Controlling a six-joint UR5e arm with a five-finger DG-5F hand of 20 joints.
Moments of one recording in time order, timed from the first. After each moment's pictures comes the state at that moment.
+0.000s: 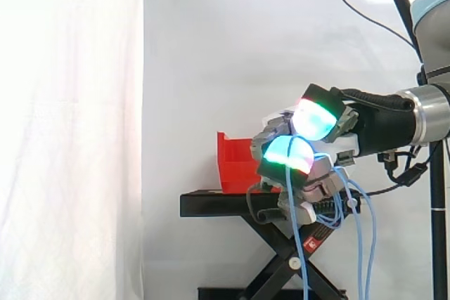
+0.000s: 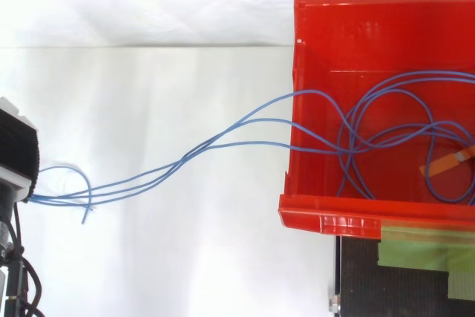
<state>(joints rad) 0.16 -2.21 -1.14 -3.14 -1.59 -0.24</state>
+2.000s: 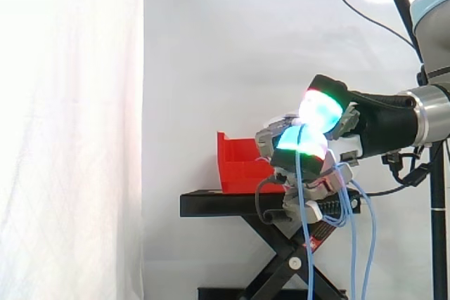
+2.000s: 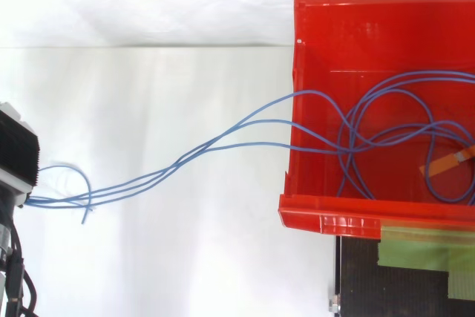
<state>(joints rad) 0.16 -2.21 -1.14 -3.16 -1.59 -0.15</state>
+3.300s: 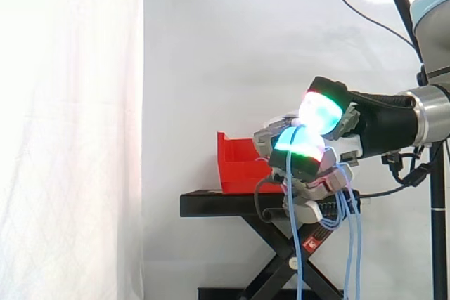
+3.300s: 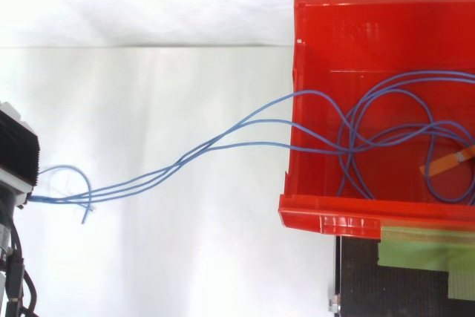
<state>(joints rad) 0.16 -2.21 -1.14 -3.16 -1.59 -0.15</state>
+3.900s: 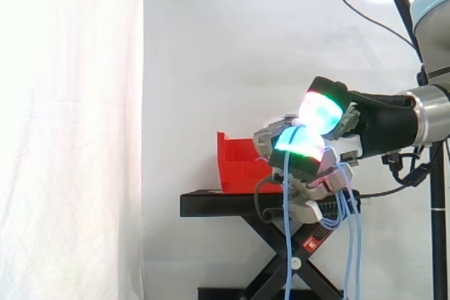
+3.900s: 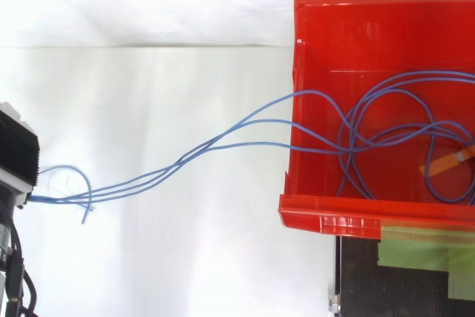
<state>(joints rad) 0.16 -2.21 -1.14 -3.16 -1.59 -0.15</state>
